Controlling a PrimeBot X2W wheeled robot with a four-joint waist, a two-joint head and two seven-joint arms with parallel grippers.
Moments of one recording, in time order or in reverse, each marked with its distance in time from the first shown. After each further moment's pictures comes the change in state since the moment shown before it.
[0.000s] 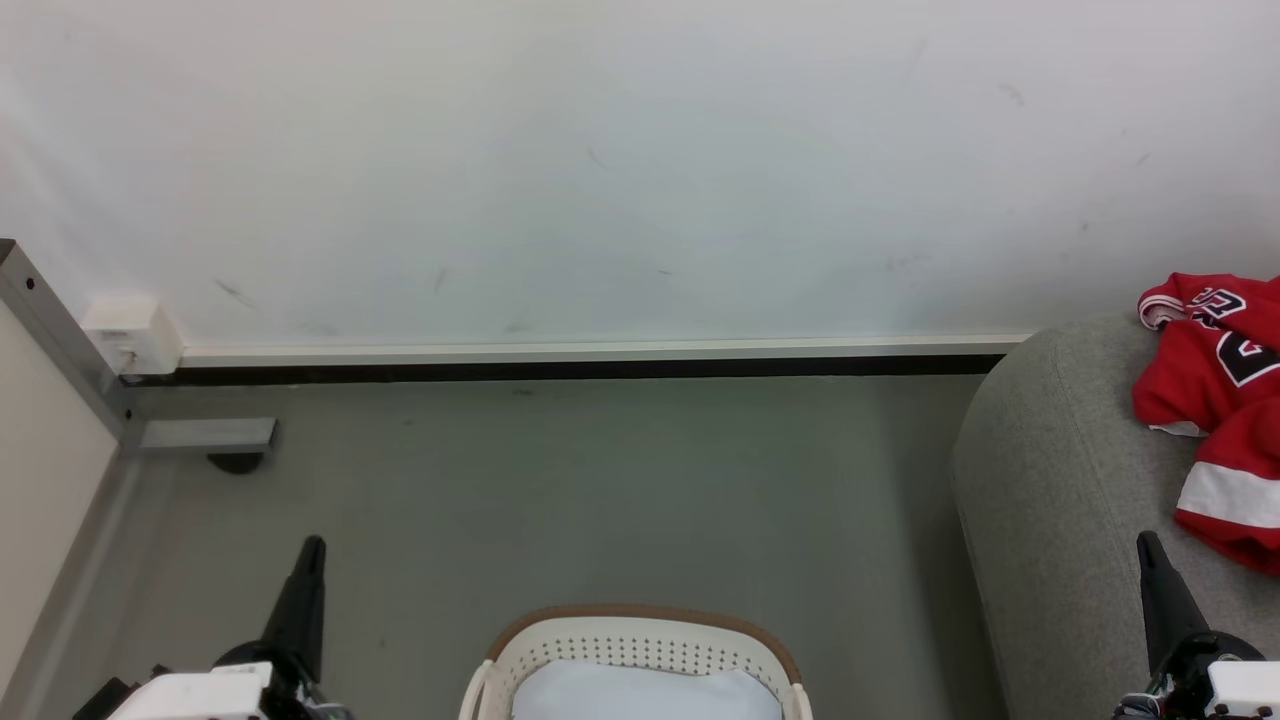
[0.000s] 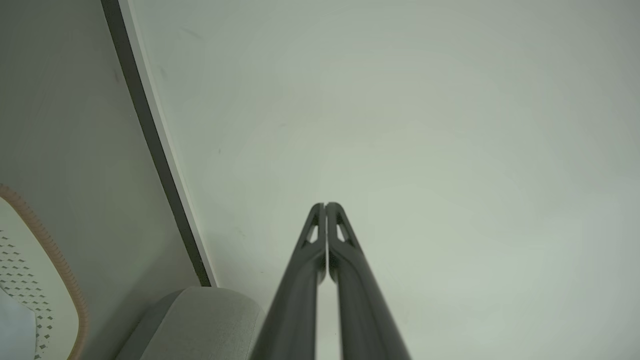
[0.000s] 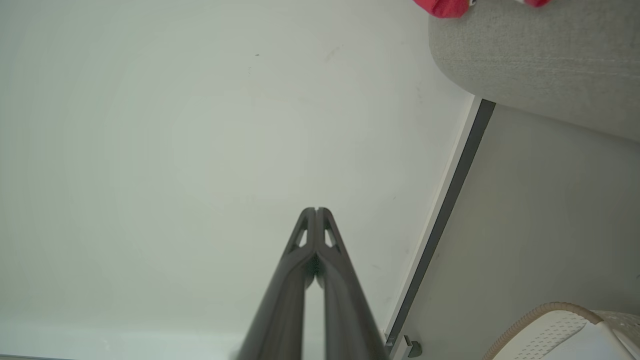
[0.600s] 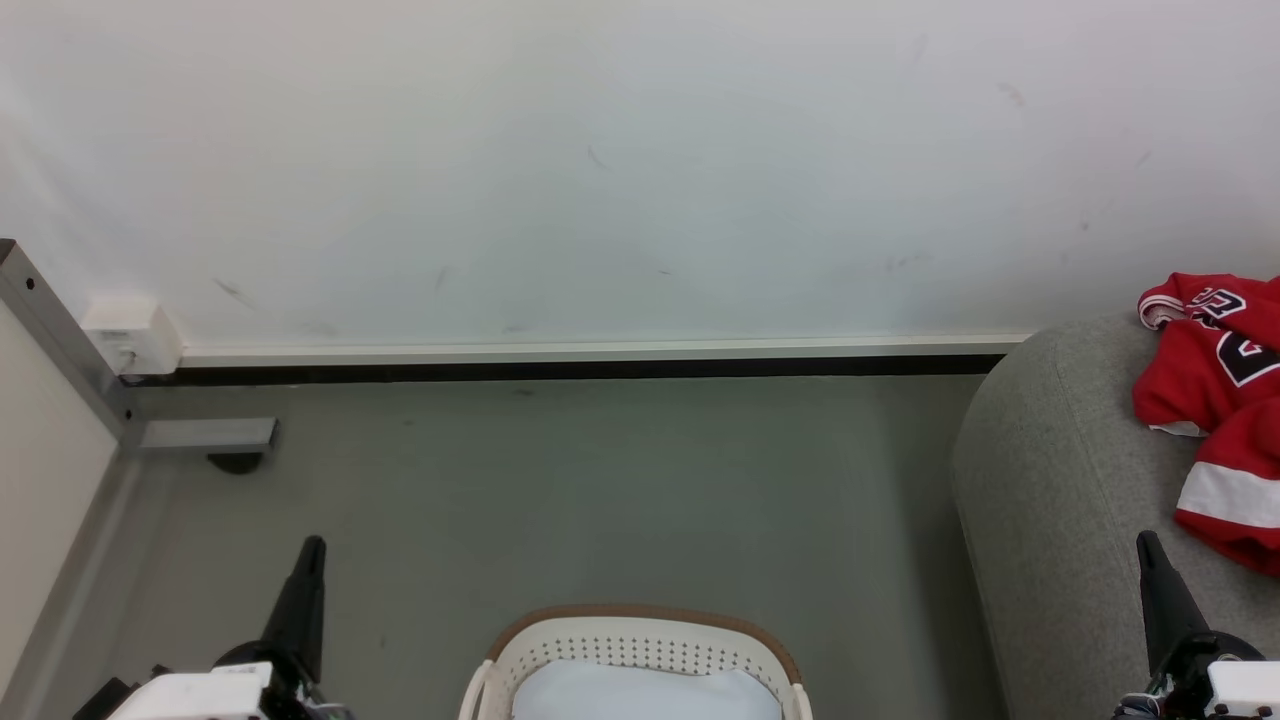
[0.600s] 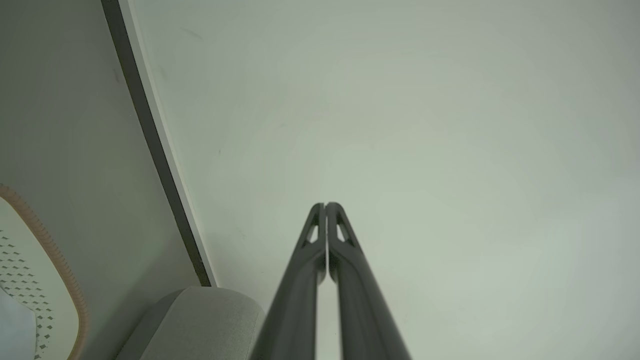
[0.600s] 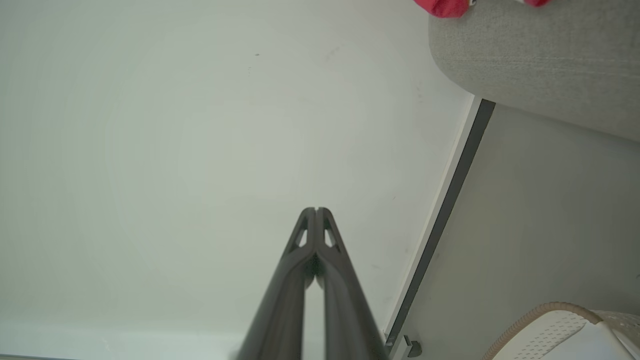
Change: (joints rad) left arm 0.000 0.000 0.000 0.000 0.000 0.000 0.000; right arm 0.000 -0.001 0.001 0.000 0.000 0.000 -0.001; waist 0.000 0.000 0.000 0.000
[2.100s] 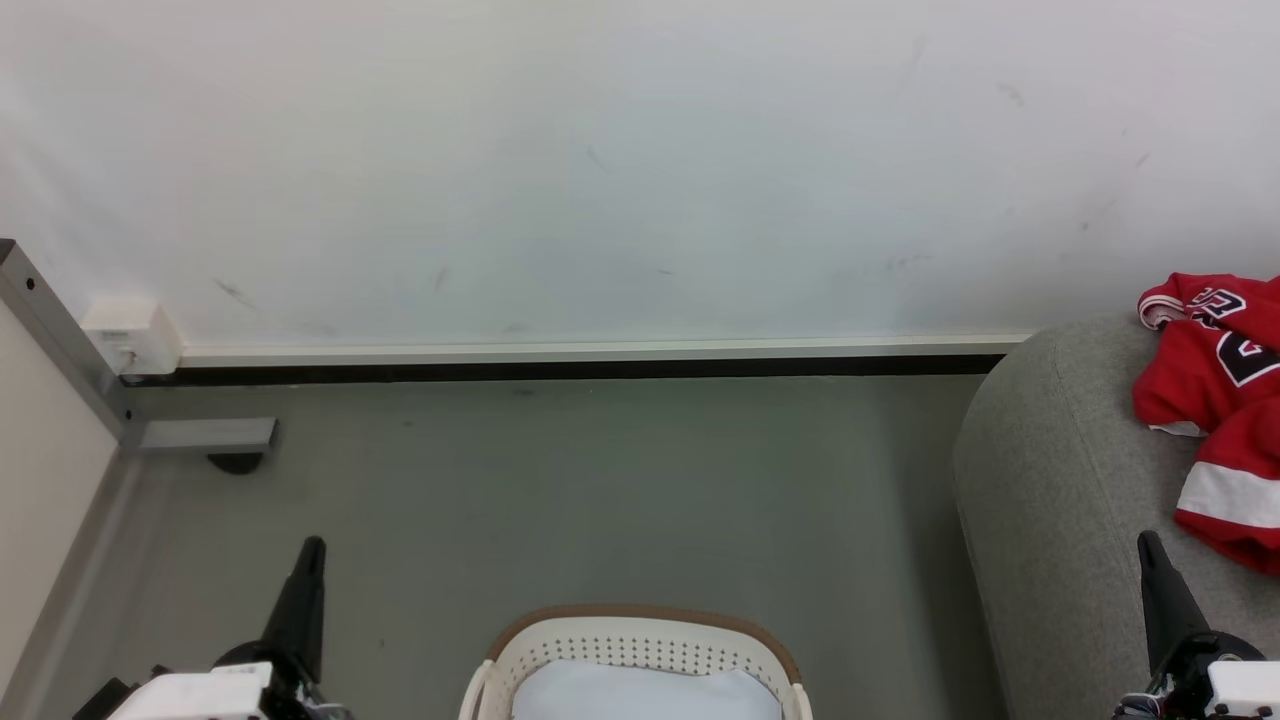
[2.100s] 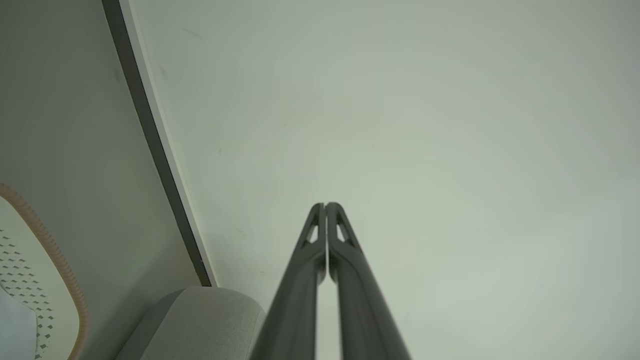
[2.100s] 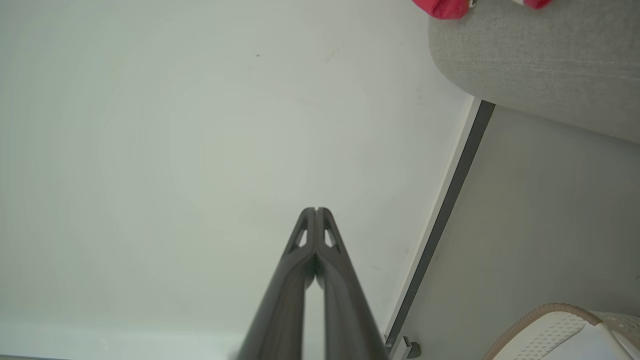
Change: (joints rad) left arm 0.000 0.000 0.000 0.000 0.000 0.002 0.000; right arm 0.000 -0.003 0.005 0.000 0.002 0.000 -0.007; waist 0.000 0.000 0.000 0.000
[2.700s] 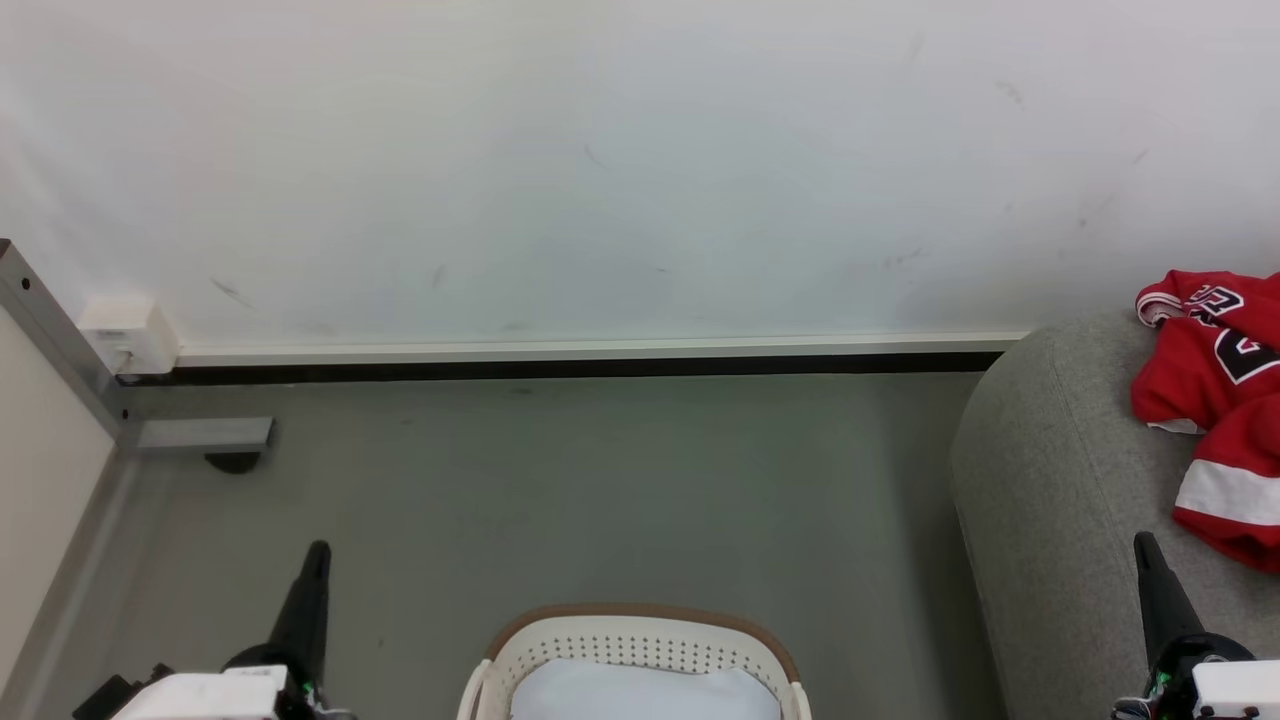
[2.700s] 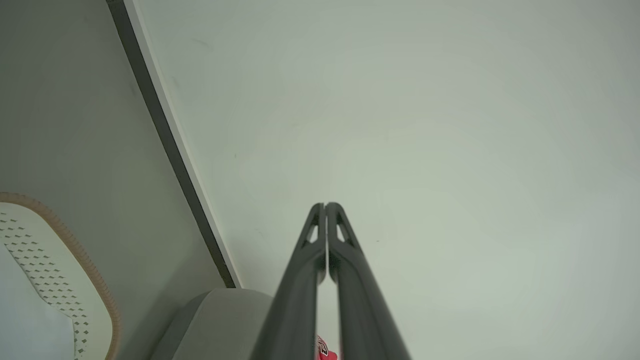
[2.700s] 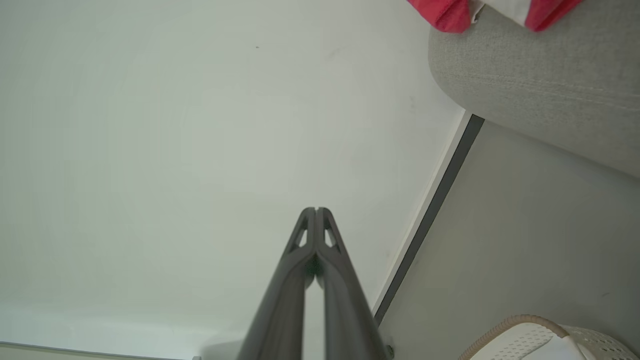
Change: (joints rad) left arm 0.008 0.002 -0.015 -0.007 0.087 0.006 -0.026; right arm 0.004 -0.007 0.018 -0.004 -0.092 0.000 -0.025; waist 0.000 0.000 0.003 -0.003
